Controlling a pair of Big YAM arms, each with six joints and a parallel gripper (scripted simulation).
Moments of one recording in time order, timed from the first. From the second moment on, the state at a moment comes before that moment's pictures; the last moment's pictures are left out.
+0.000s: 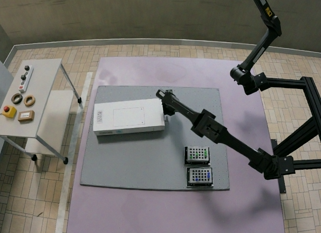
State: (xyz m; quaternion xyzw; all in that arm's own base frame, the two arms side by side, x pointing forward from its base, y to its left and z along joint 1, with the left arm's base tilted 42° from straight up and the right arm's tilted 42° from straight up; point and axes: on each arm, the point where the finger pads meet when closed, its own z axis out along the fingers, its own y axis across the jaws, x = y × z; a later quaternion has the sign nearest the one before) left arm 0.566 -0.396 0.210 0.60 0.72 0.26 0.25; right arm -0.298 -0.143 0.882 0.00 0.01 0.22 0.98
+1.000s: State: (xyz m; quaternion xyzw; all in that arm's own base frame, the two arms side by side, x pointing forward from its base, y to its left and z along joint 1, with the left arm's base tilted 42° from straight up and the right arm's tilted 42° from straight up) left arm 0.544 -0.399 0.192 0.60 0.71 0.26 0.24; right arm -0.298 -0.143 0.882 0.00 0.01 0.22 0.98
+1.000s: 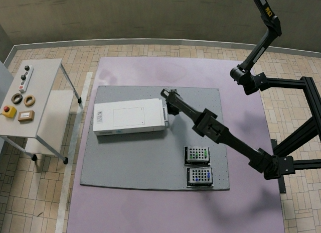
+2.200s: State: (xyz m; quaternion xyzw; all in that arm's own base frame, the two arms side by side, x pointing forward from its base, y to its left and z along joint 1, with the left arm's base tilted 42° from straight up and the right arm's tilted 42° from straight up) left arm 0.533 -0.402 0.206 0.60 0.72 0.26 0.25; right arm -0.298 -0.143 0.882 0.00 0.01 0.22 0.98
